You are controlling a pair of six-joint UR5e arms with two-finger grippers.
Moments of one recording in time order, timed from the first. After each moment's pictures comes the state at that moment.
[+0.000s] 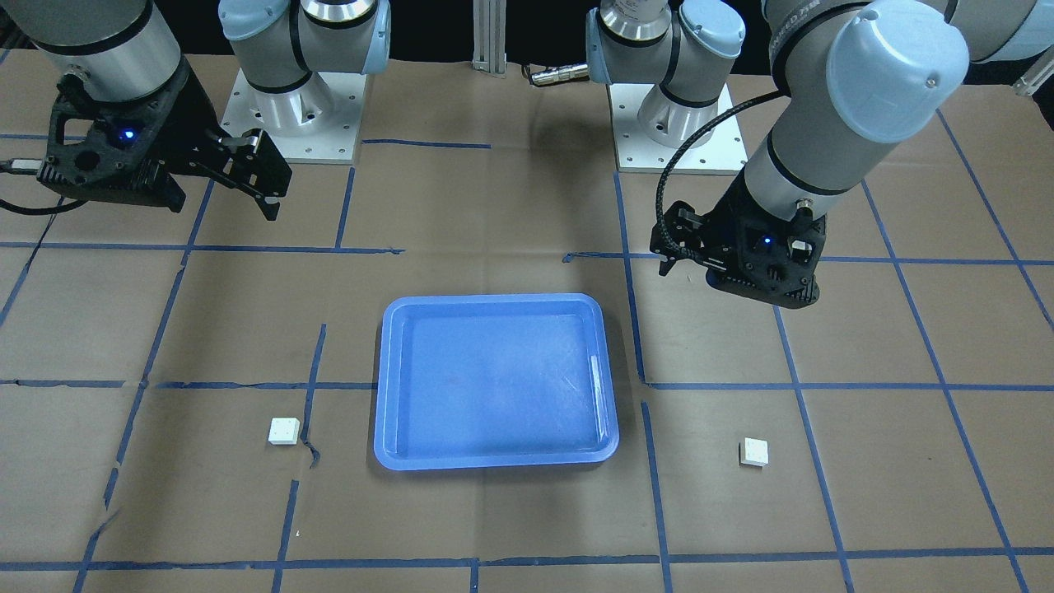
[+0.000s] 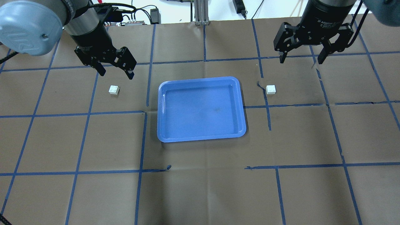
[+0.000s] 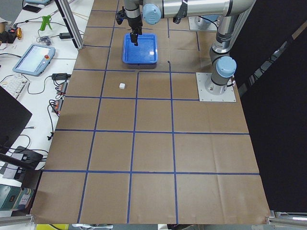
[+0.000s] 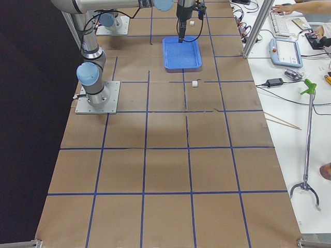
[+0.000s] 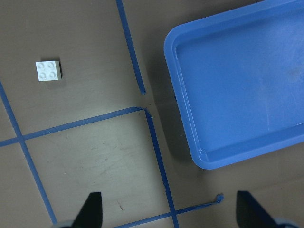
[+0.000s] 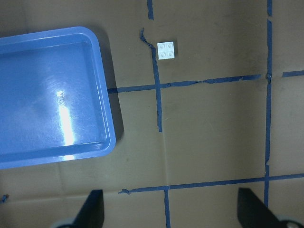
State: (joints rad) left arm -1.54 -1.73 -1.50 -1.58 1.52 0.27; right arm 1.56 -1.50 1.43 -1.45 -1.57 0.08
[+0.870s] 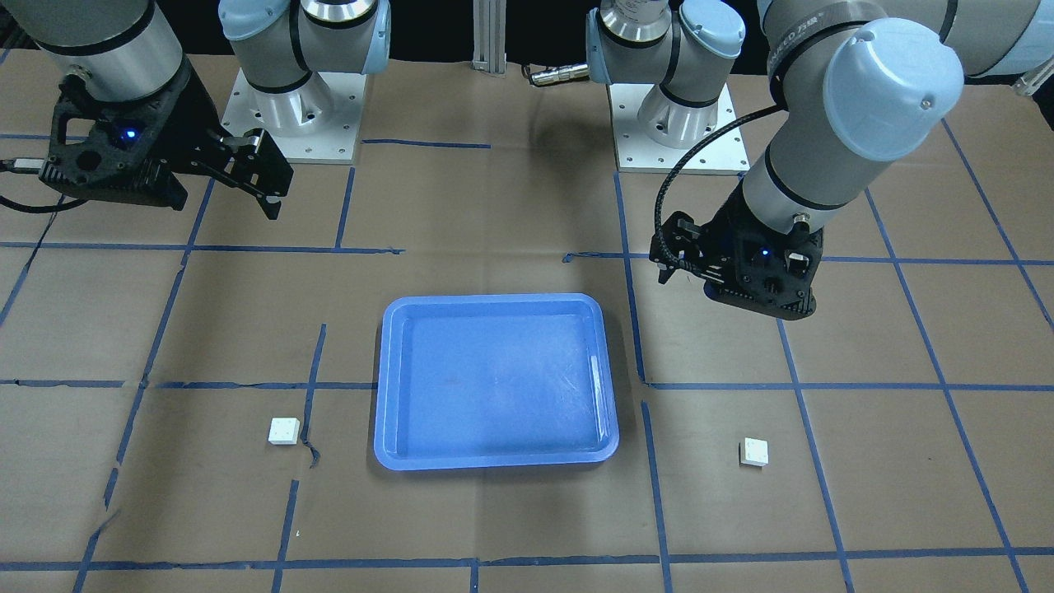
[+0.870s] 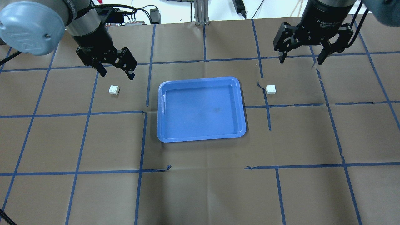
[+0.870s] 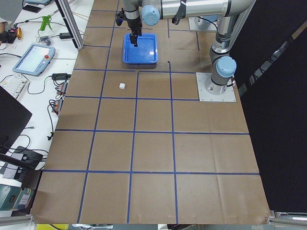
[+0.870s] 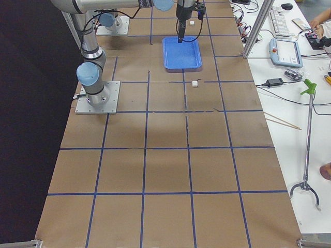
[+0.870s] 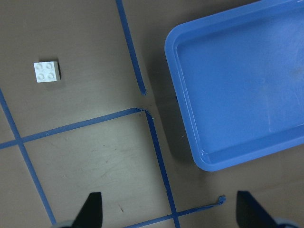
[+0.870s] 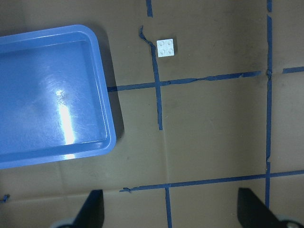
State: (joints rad) left arm -1.54 -1.75 -1.50 -1.56 1.52 0.27; right arm 1.56 -1.50 1.43 -1.44 -1.57 0.09
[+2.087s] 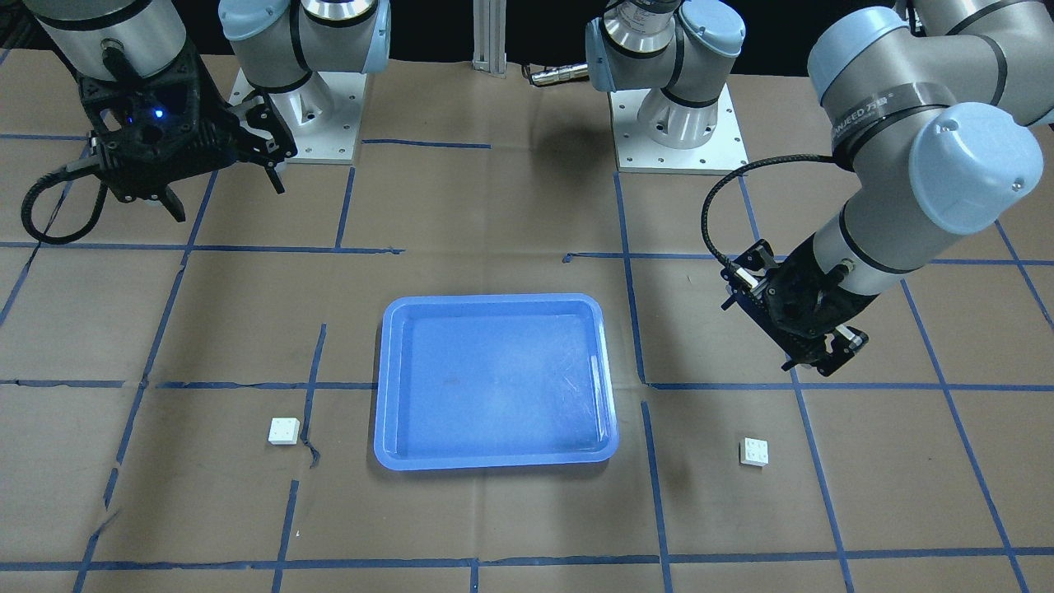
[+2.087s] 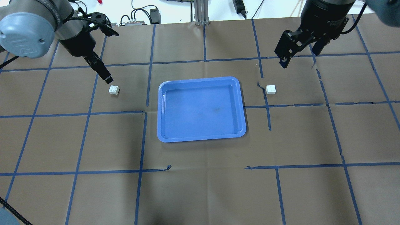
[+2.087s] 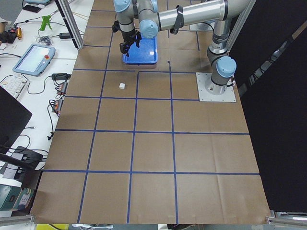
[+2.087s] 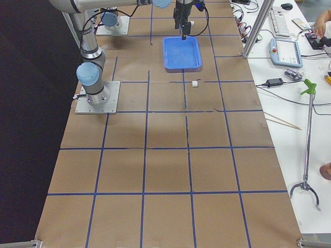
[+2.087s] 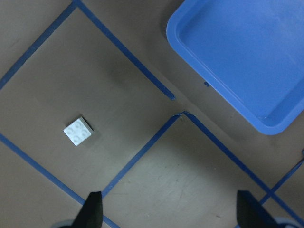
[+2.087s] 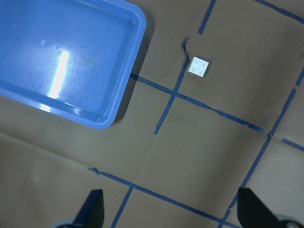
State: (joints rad) left arm -1.42 -1.83 -1.53 -1.42 1.53 1.18; right arm 1.57 -1.52 1.43 -1.46 -1.56 -0.51
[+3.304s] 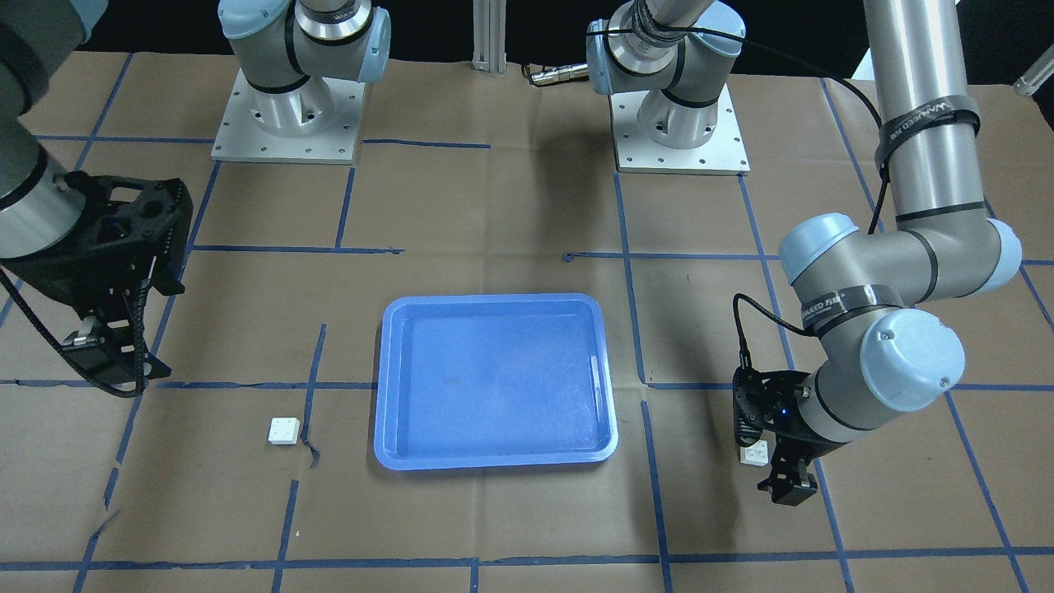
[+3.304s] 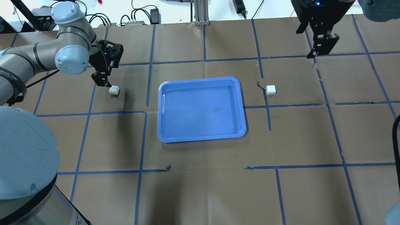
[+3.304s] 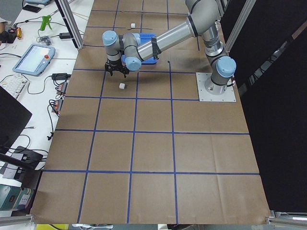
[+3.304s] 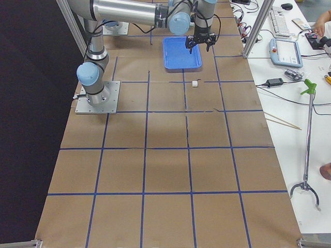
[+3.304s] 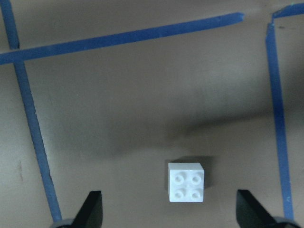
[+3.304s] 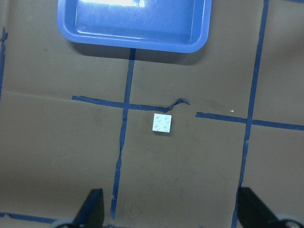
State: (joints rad) left arm -1.39 -2.13 -1.54 -1.03 1.58 1.94; right arm 1.40 -1.32 1.42 -1.67 -1.41 -1.87
